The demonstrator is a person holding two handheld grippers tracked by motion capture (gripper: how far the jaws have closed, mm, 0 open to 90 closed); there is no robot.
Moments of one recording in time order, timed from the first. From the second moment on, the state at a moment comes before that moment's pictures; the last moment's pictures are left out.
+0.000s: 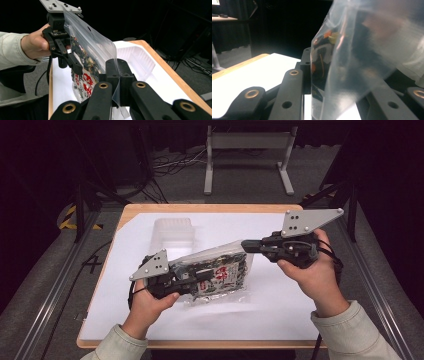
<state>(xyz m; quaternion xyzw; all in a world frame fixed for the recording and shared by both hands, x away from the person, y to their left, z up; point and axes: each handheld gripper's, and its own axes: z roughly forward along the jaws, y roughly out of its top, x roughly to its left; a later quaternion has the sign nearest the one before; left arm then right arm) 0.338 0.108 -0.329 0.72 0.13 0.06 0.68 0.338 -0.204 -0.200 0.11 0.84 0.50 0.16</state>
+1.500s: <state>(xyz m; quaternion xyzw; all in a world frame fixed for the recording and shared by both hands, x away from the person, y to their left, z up) 0.409 0.138 -0.274 0.67 0.24 0.14 0.69 0.347 -0.295 -0.279 0.28 0.76 0.53 0.25</state>
